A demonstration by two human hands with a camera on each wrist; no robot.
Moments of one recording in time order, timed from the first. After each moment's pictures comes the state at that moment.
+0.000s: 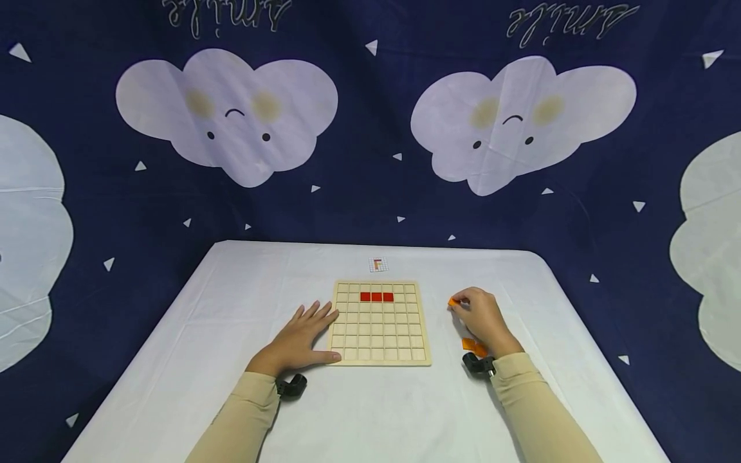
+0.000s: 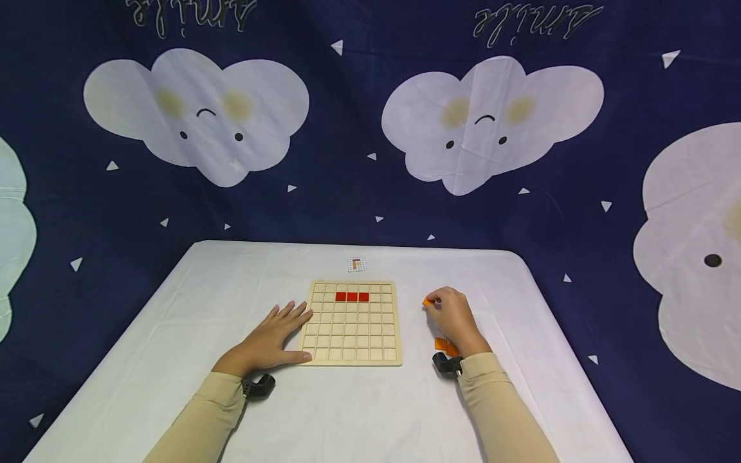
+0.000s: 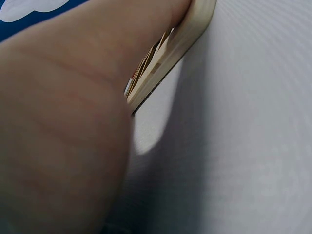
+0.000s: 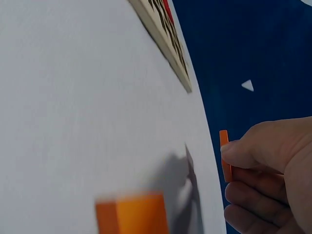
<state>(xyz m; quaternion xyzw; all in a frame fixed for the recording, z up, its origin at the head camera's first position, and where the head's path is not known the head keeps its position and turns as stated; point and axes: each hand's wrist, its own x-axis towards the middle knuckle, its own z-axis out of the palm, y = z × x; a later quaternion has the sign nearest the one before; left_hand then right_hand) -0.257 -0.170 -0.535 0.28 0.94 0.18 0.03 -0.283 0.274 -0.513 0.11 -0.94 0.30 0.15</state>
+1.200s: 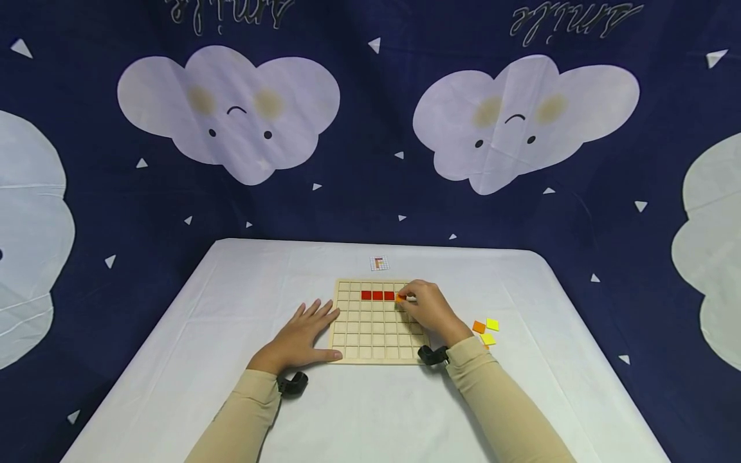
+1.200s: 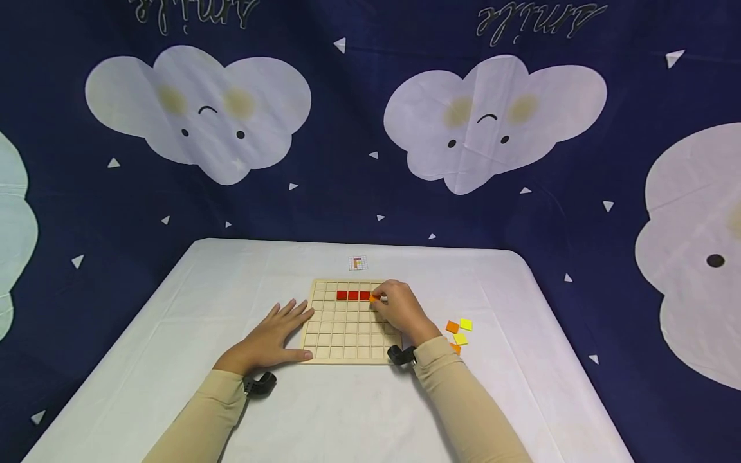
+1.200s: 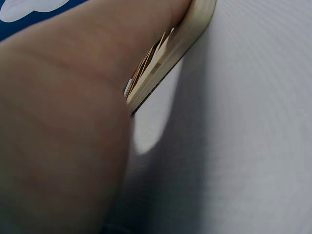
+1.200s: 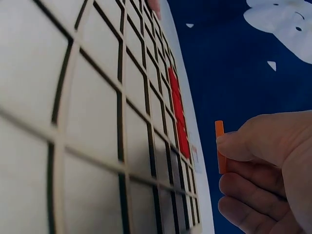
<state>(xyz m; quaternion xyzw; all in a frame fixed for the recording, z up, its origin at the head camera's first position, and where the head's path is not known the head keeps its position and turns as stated) -0.255 -0.169 -0.530 0.28 0.94 0.18 0.04 -0.300 0.171 -0.496 0.23 -0.91 0.33 0.09</state>
